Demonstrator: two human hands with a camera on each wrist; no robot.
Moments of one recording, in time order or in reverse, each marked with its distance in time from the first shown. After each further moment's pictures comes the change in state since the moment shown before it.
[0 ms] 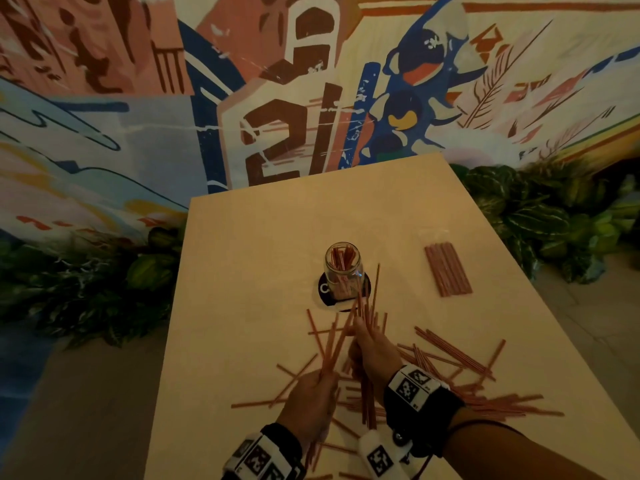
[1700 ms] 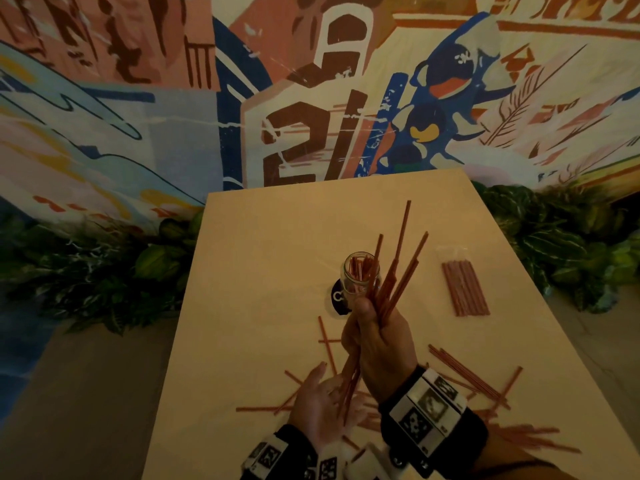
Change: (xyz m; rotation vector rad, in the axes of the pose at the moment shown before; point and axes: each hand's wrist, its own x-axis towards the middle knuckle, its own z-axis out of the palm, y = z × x) left_hand 0.039 -0.017 -0.011 -0.957 -0.249 -0.263; right_hand -0.052 -0.077 0.046 0.300 -0.077 -0.502
